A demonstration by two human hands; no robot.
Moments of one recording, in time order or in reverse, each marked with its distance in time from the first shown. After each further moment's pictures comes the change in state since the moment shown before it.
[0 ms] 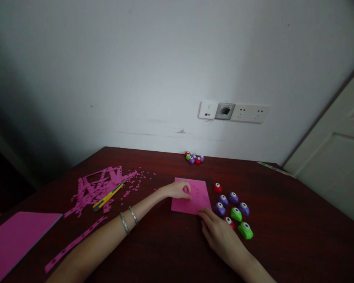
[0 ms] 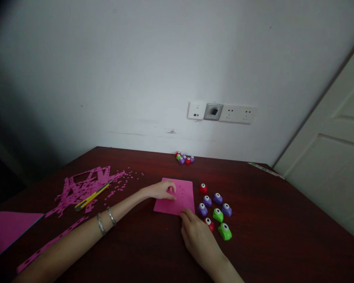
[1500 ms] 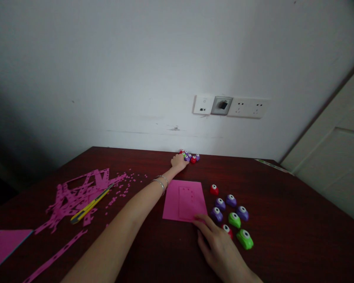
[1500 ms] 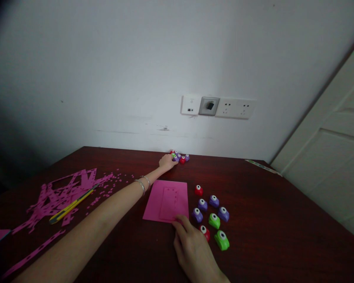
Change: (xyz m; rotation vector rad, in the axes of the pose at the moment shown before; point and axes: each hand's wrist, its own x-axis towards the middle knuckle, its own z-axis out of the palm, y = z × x) left_hand 0.142 -0.022 -0.032 0.246 0.502 -0.541; right_hand -0.001 0.004 0.001 0.082 -0.027 0.093
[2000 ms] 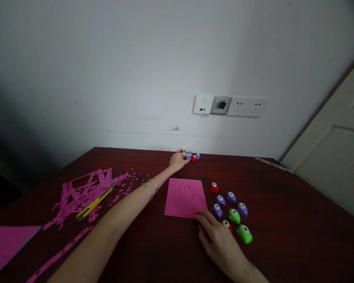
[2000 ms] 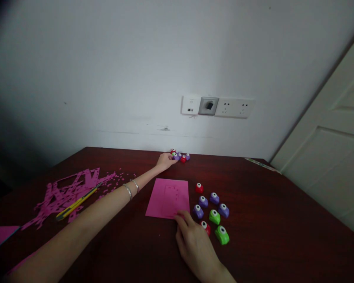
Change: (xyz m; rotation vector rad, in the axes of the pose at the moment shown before) left_hand -0.019 -0.017 -0.017 -0.201 0.083 0.209; right_hand -0.001 0.003 0.004 -0.022 0.011 0.017
